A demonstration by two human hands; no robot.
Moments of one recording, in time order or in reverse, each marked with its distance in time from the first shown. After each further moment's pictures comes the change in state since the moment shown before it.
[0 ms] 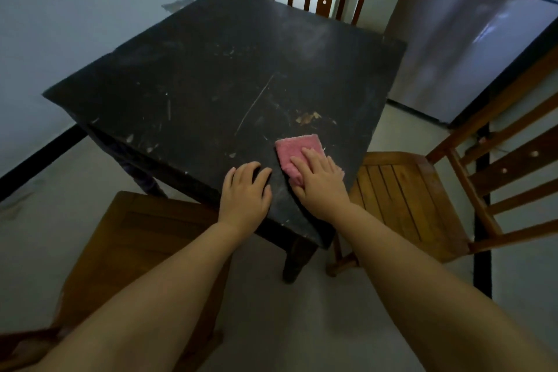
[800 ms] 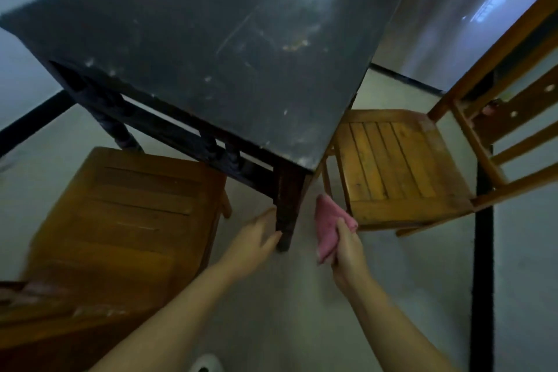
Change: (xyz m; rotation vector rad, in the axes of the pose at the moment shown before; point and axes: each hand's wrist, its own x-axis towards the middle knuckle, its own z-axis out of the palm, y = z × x) left_hand -0.148 0.049 0.084 -0.665 -0.557 -0.252; right_hand -0.179 0.016 0.147 1.487 0.174 0.936
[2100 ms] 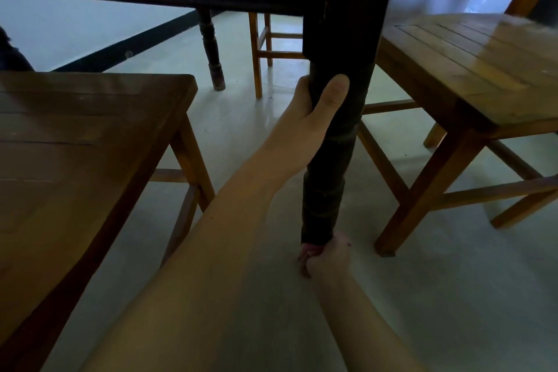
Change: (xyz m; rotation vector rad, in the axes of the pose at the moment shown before) left_hand 0.177 -0.127 0.105 -0.340 0.148 0.589; right_hand 0.272 0.309 0.115 0.708 0.209 0.213
